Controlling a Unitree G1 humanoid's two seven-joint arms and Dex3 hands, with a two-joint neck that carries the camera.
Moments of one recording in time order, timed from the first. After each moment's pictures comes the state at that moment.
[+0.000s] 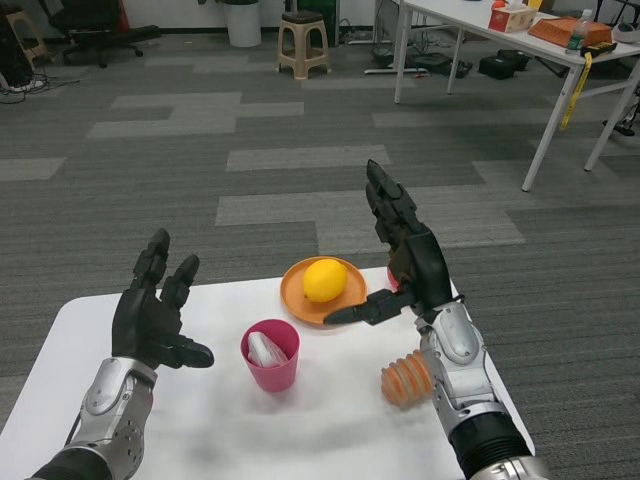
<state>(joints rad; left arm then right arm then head) -0.46 0.21 -0.50 0.93 -0.89 -0.76 -0.21 -0.20 -0.09 -0.09 0.35 0.16 -0.64 0.19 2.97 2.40</state>
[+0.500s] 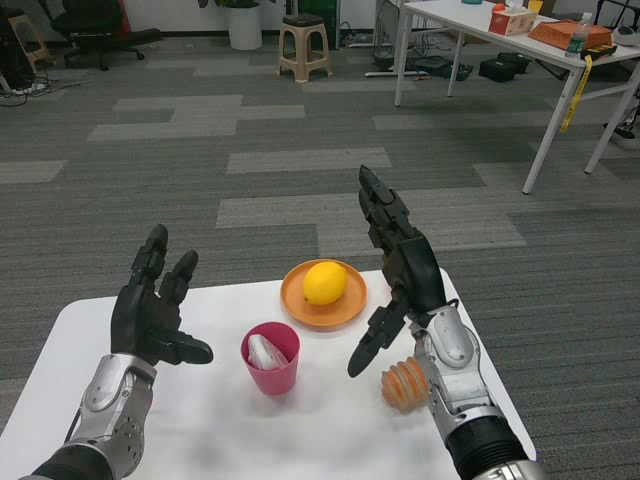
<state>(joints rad) -0.48 0.21 -0.49 0.93 -0.88 -0.76 -0.21 -0.20 -0.09 -0.06 0.35 0.16 -0.63 0.18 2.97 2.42</state>
